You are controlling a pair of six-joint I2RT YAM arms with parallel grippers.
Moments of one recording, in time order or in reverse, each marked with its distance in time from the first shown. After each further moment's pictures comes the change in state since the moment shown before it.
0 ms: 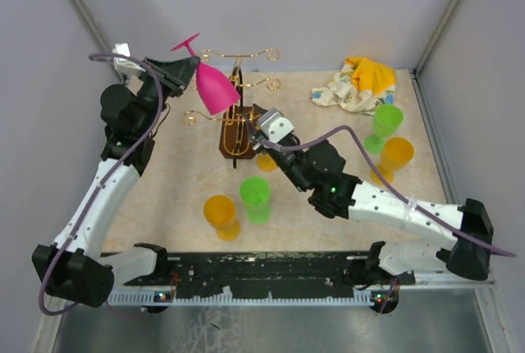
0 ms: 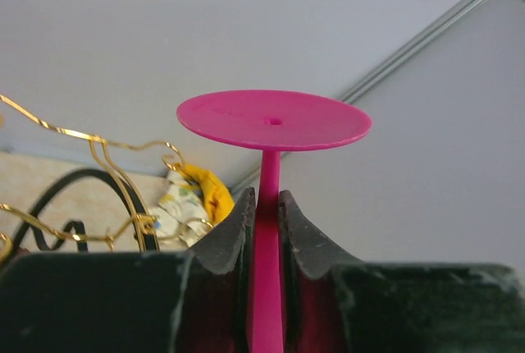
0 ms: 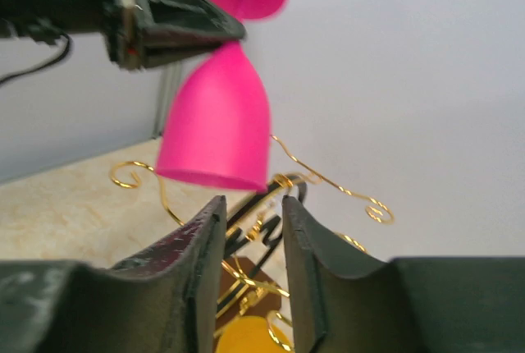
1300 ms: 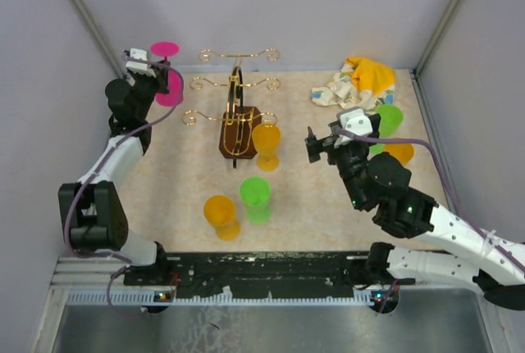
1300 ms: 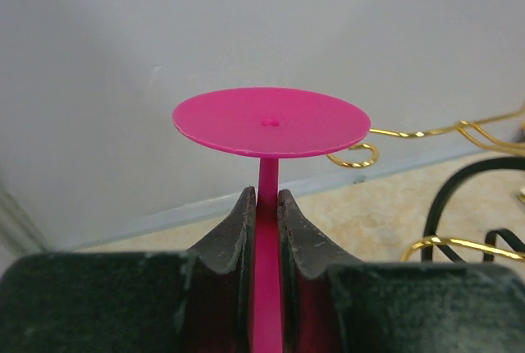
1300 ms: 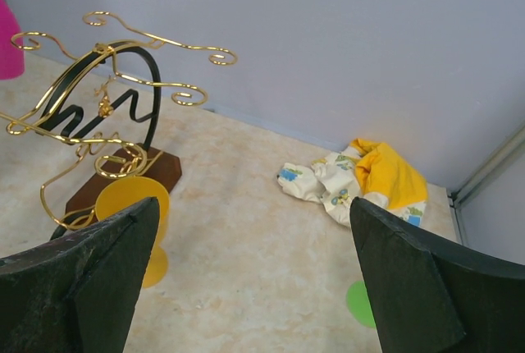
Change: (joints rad) left arm 0.254 0.336 -0.024 0.292 0.056 1.010; right arm 0.000 -0.456 -0.026 -0.651 0.505 0.183
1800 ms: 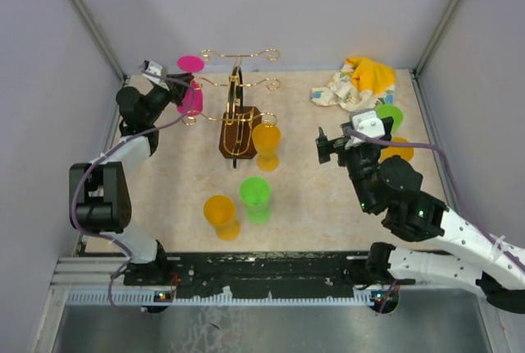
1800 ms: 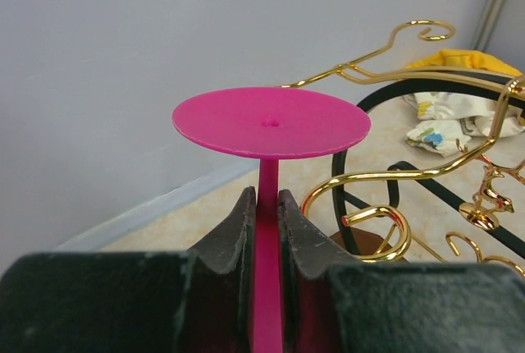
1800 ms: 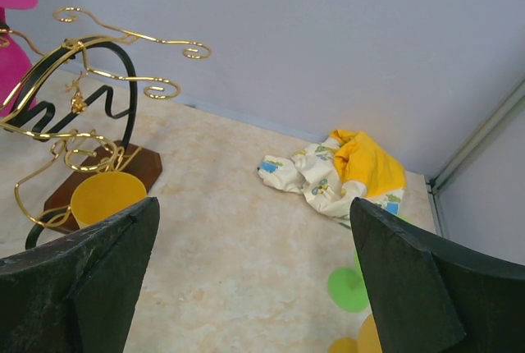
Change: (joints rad) left arm 0.002 0.142 -0.072 0.228 0.369 -0.061; right arm 0.000 -0.045 0.000 -0.044 0.057 -0.023
